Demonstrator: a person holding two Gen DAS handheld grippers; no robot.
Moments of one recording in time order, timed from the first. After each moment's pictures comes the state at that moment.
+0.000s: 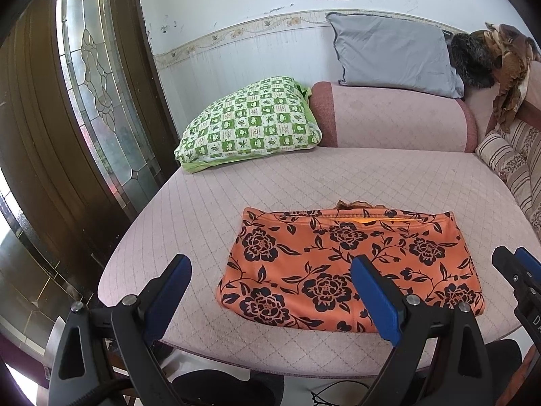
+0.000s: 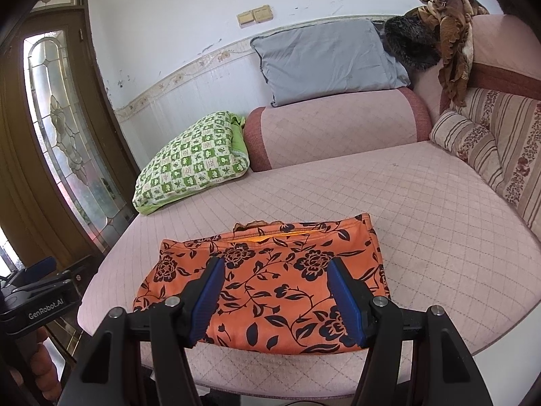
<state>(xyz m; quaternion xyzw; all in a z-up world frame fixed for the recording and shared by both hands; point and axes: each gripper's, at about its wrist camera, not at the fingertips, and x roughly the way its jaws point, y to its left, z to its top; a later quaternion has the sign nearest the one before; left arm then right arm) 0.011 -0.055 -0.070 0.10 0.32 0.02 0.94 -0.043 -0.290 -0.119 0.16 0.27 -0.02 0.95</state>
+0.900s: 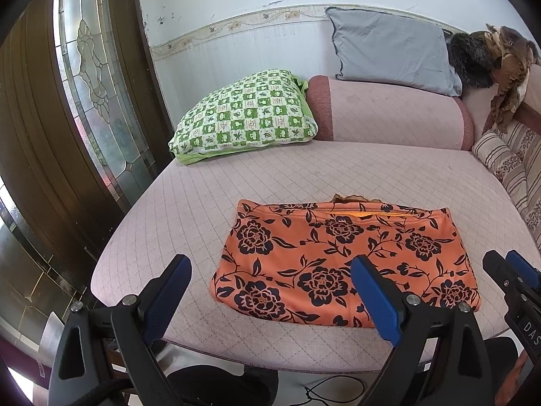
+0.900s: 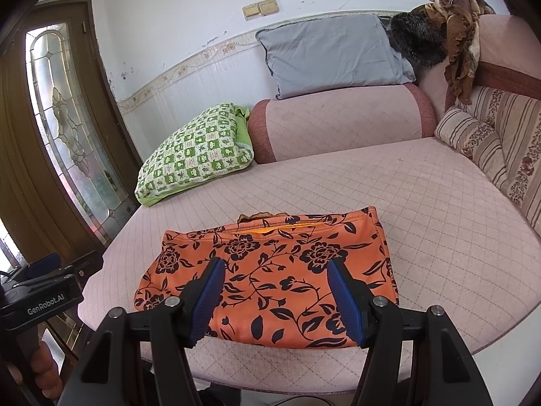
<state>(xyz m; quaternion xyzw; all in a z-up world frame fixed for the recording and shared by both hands) 0.013 -0.051 -0.077 0.09 0.34 0.01 0.94 -0.040 -0.281 -0.123 0.16 0.28 -0.02 0.95</state>
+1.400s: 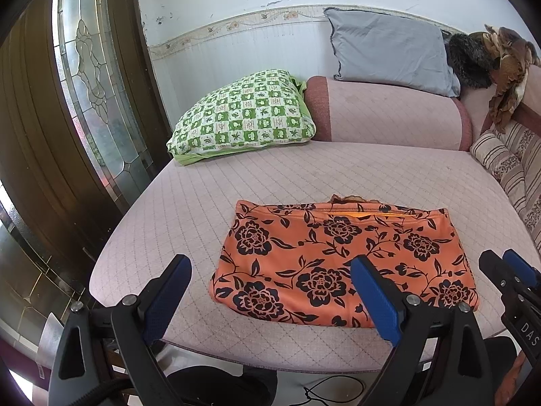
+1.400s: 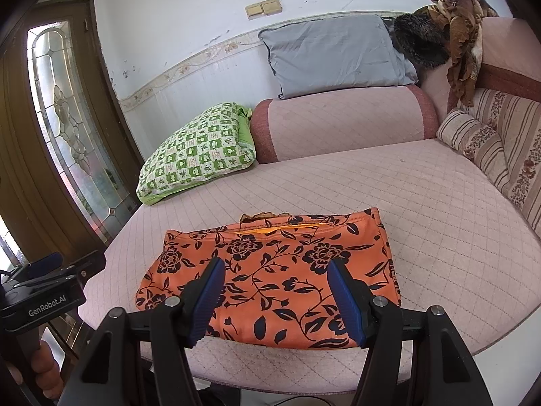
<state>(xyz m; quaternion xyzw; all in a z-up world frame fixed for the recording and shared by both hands) 0.013 -0.051 -0.076 0.08 0.34 0.00 0.94 -0.037 -0.279 -0.123 0.16 0.28 -0.01 0.95</state>
